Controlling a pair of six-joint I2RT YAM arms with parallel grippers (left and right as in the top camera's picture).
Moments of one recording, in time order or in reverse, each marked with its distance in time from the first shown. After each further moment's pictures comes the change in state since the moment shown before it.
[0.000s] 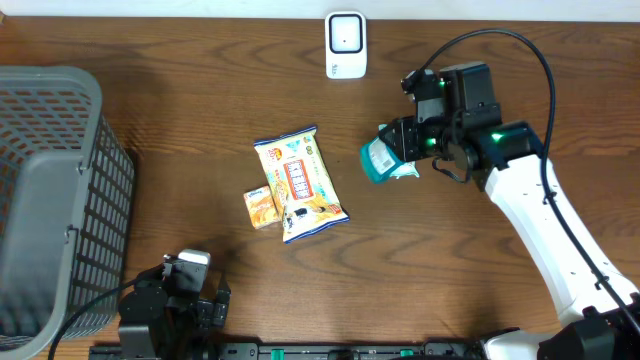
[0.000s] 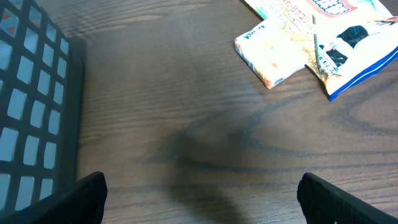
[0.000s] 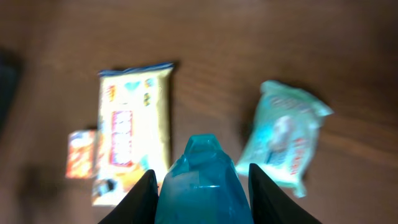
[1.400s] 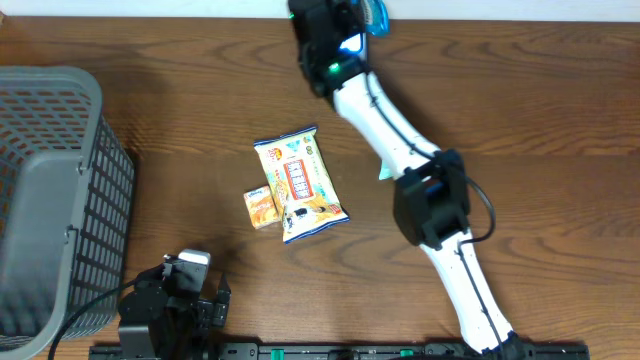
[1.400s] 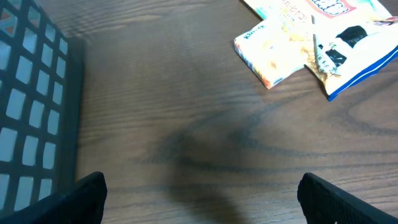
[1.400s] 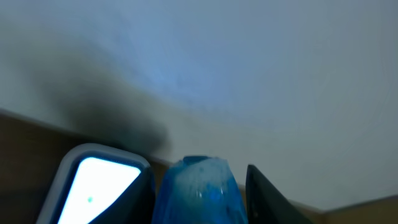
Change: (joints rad) left arm 0.000 0.000 0.000 -0.001 0.000 0.000; right arm 0.259 1.053 1.112 0.498 1.127 -0.600
